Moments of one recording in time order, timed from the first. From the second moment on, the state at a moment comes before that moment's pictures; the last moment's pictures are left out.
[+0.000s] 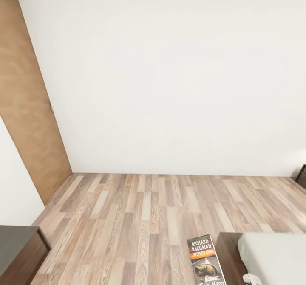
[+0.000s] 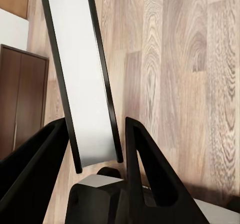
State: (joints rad) left arm -0.35 0.04 -0.04 -0.12 0.10 -0.15 -0.66; right arm -0.46 -0.33 0.00 0.02 -0.29 0.02 0.95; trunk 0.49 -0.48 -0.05
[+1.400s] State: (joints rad) left arm -0.35 0.04 -0.05 -0.13 0.10 -0.15 -0.65; right arm -0.46 -0.33 0.00 0.02 -0.29 0.02 0.95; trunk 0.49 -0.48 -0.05
